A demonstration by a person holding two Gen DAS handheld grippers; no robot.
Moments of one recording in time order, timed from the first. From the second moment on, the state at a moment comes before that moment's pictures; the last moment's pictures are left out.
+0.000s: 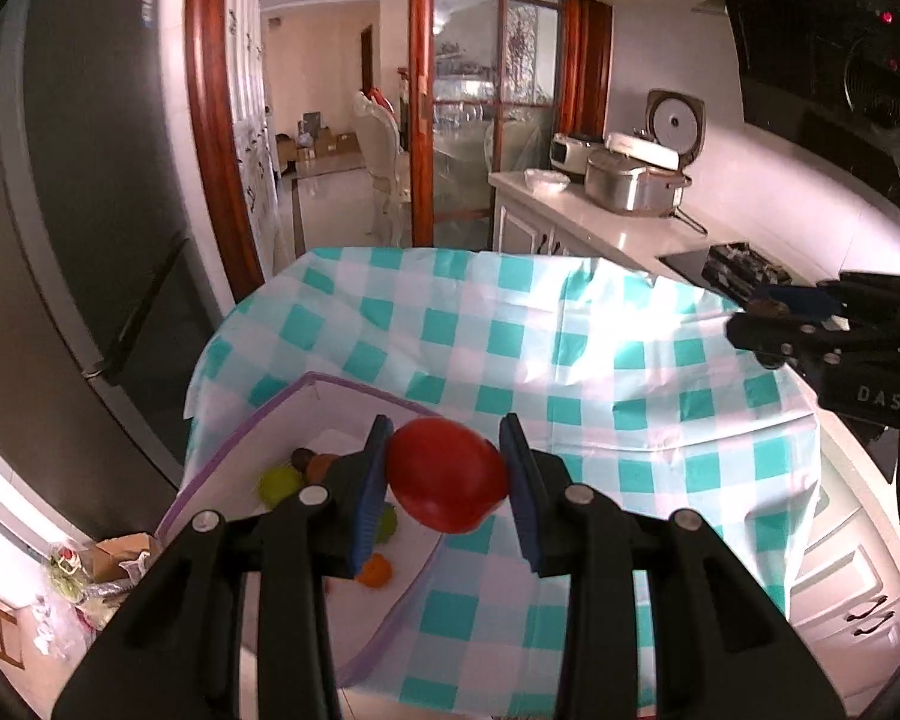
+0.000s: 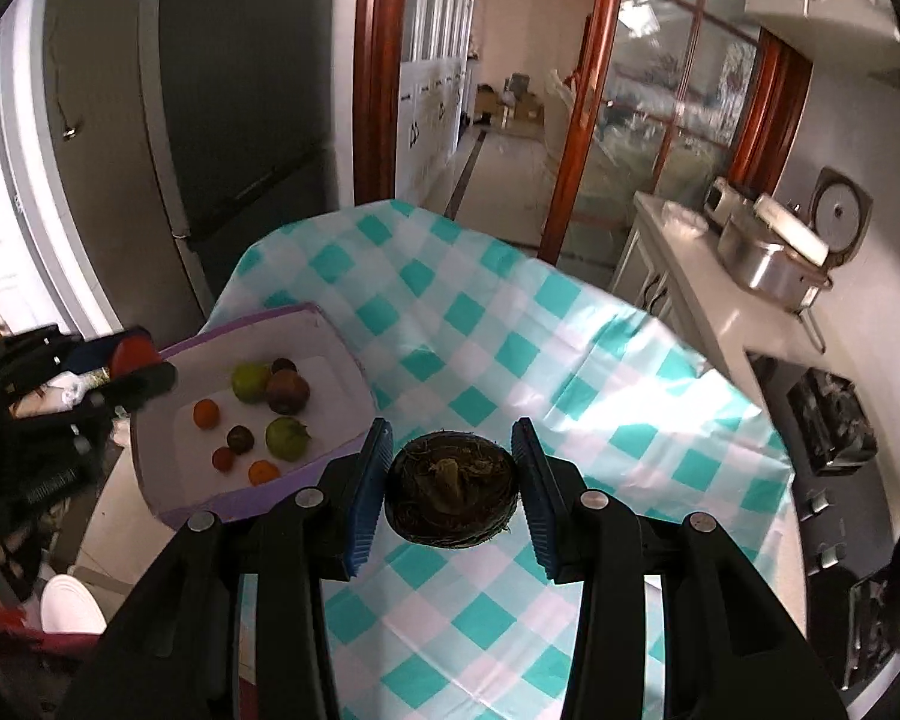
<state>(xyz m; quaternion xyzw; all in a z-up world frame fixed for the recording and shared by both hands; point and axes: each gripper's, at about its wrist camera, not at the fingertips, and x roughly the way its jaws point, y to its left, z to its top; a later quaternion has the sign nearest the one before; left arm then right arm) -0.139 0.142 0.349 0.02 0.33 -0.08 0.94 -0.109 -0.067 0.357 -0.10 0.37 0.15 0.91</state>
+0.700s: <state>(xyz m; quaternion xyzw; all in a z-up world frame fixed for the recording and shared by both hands) -0.179 0.301 0.234 -0.09 0.42 0.06 0.90 -0.098 -0.021 0.283 -0.11 0.41 0.19 0.88</state>
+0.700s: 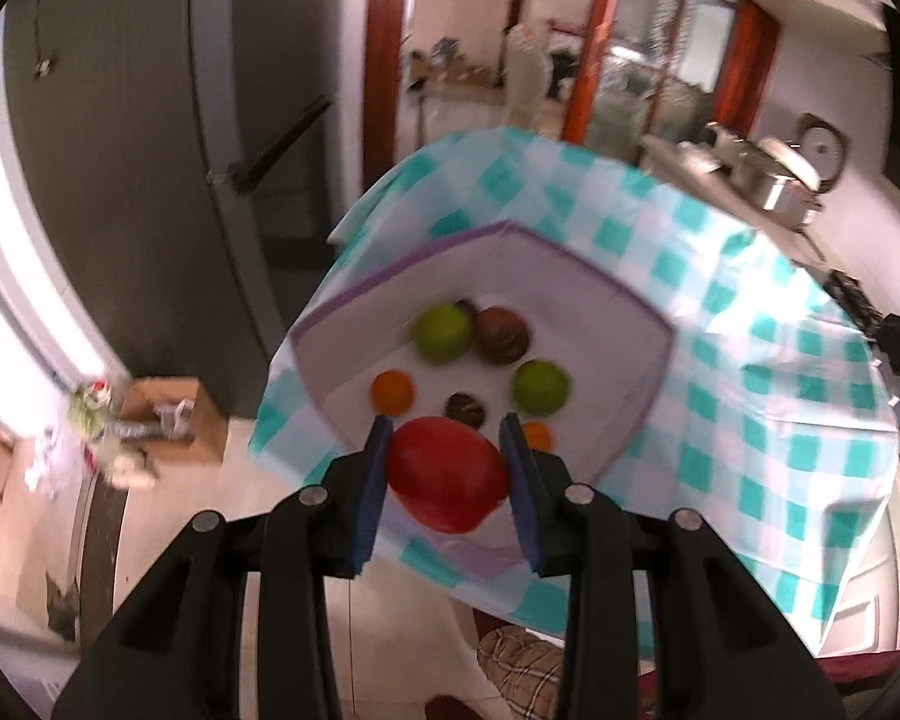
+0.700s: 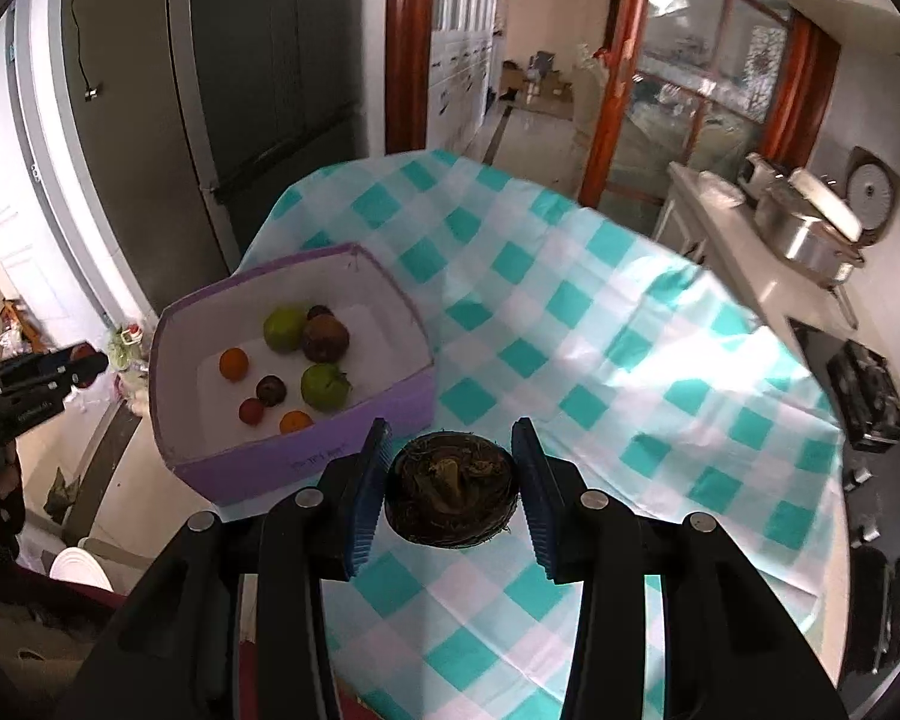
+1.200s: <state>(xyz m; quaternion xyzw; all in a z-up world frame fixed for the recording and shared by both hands) -0.109 0.314 0.156 -0.11 0.50 0.08 0.85 0.028 0.116 0.170 -0.17 0.51 0.30 0.79</state>
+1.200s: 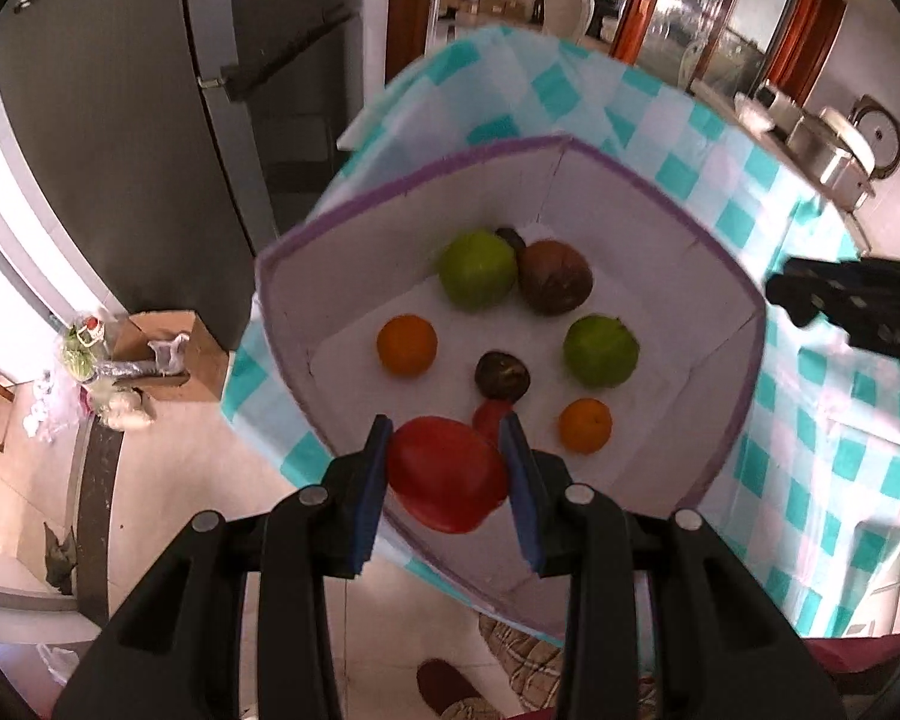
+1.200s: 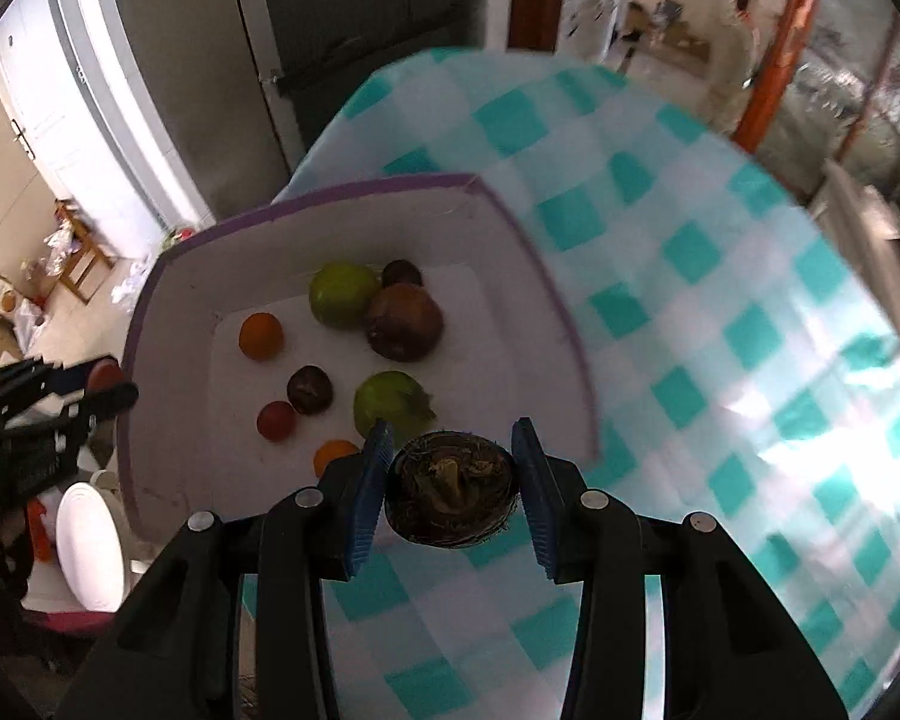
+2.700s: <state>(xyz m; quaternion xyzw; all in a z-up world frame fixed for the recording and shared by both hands) -0.005 0.286 0.108 -0.05 0.59 0.12 0.79 0.102 0.162 0.082 -0.18 0.58 0.34 0.72</state>
